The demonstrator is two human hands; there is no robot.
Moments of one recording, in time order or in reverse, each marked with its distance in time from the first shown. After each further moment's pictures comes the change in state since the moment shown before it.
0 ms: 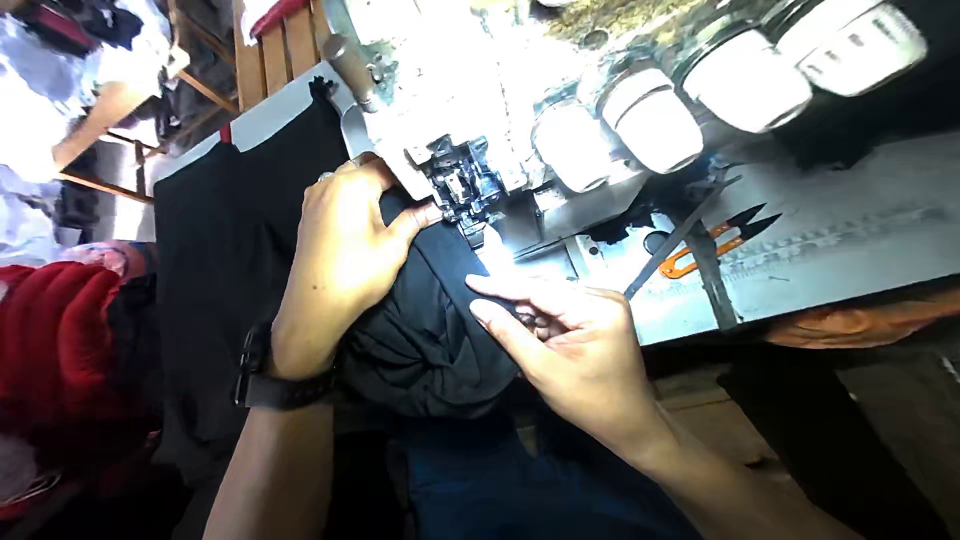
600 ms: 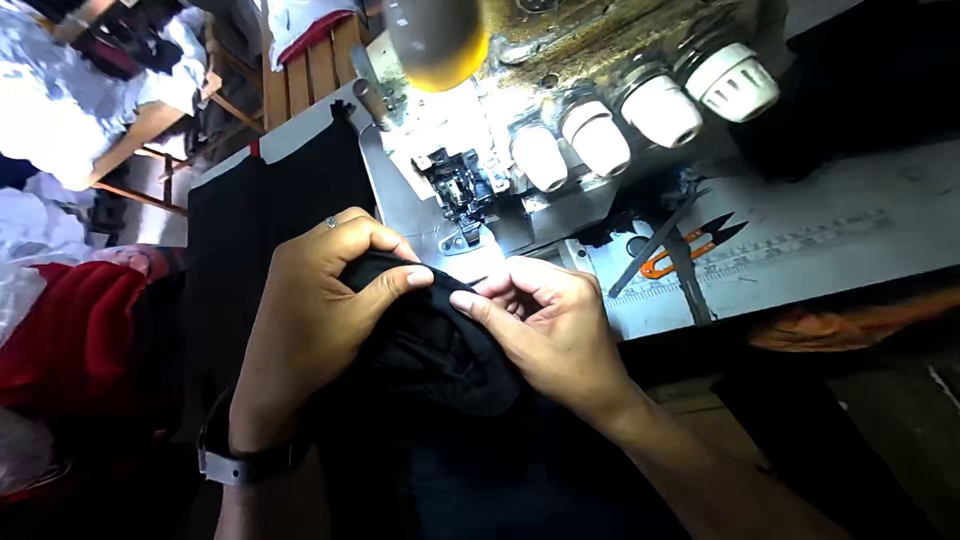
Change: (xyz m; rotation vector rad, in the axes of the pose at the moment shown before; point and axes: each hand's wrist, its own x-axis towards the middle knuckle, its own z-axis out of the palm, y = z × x) left_hand -0.043 0.013 -0.034 -0.276 0.058 0.120; right_hand 0.007 -0.015 0.001 -0.010 -0.044 -0.064
